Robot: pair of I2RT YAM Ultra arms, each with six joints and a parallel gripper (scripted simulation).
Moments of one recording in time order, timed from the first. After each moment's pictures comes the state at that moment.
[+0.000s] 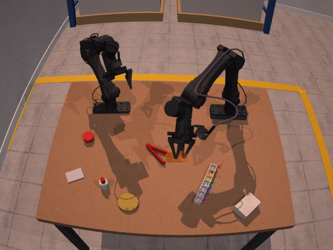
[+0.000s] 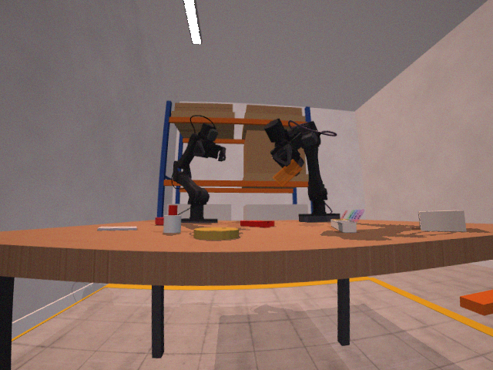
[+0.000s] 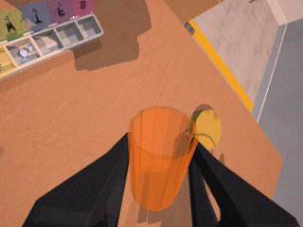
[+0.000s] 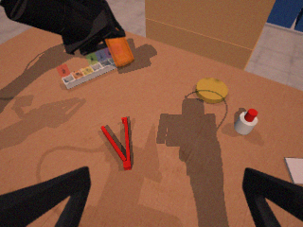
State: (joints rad) left arm -0.81 1.75 1.26 -0.35 -0.51 -1.31; right arm 0.59 0.51 0.99 -1.08 0.12 0.04
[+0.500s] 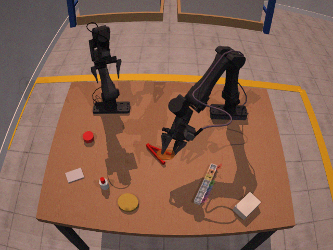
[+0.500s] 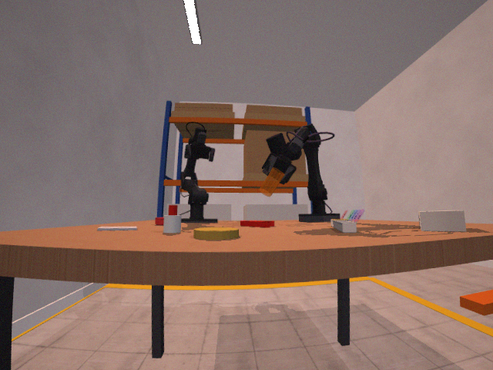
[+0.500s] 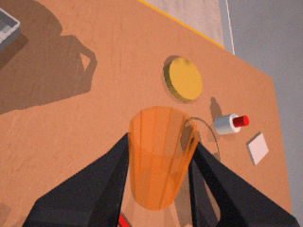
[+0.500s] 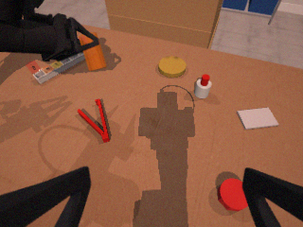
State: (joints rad) left arm -0.86 1.71 0.96 0.17 -0.35 -0.88; right arm 0.36 0.35 1.17 -1.43 0.07 0.02
